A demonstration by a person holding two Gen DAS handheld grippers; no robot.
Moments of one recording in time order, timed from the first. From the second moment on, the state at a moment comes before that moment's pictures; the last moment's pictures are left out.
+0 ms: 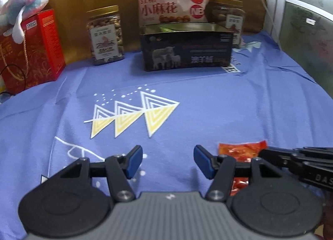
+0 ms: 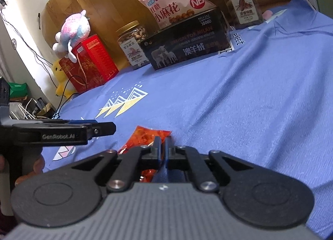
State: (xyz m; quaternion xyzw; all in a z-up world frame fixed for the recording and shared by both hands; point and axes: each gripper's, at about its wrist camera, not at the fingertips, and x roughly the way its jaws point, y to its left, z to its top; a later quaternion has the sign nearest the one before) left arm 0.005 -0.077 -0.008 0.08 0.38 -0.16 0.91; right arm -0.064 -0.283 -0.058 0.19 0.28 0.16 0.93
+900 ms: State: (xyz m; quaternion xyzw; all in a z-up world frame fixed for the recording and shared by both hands) left arm 0.026 -0.061 -0.021 0.09 0.38 -0.13 0.91; right arm -0.068 -0.237 -0.049 0.05 0.27 0.19 0.94
